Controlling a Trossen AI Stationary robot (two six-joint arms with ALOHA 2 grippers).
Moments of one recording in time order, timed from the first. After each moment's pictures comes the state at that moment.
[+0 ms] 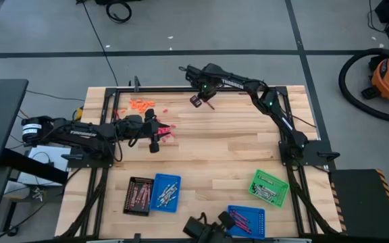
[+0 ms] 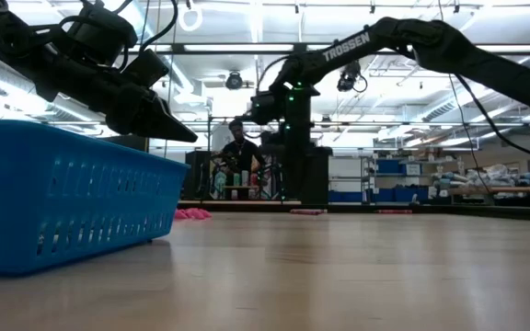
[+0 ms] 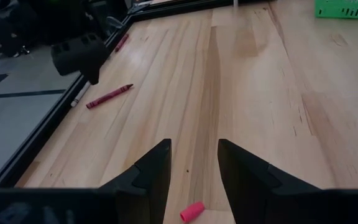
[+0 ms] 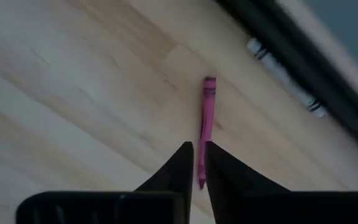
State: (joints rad) left arm 0.22 1.10 0.31 0.43 -0.05 0.23; right arm -0.56 2.41 2.25 -1.28 0.09 0.32
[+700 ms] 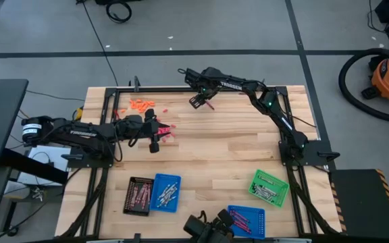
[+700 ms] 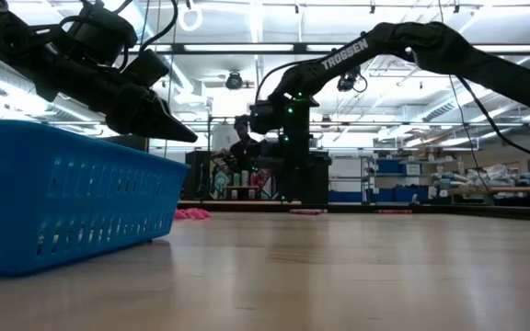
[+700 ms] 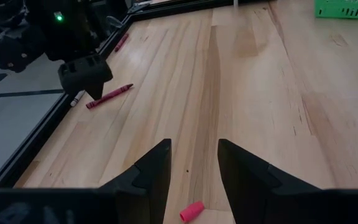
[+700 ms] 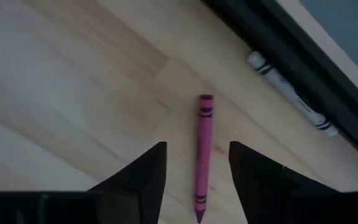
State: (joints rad) left arm 0.22 1.10 0.31 0.43 -0.05 0.23; right arm -0.56 2.42 2.17 -1.17 0.15 0.33
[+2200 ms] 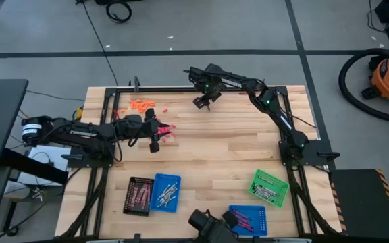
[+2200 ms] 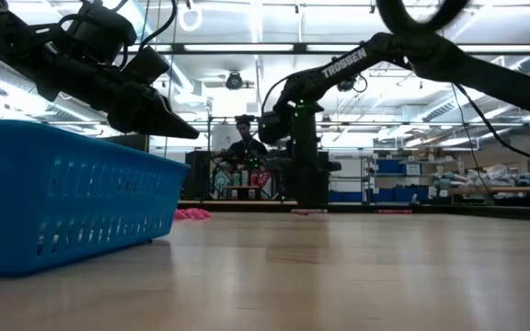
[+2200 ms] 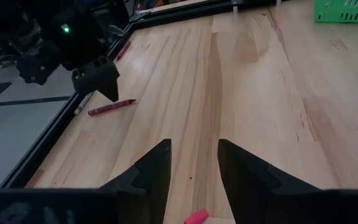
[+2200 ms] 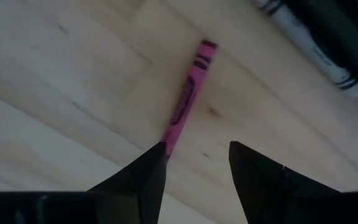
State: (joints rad) left arm 0.22 1.10 0.31 0.45 -0.05 0.25; right arm -0.61 2.47 2.23 -1.32 -0.01 0.31
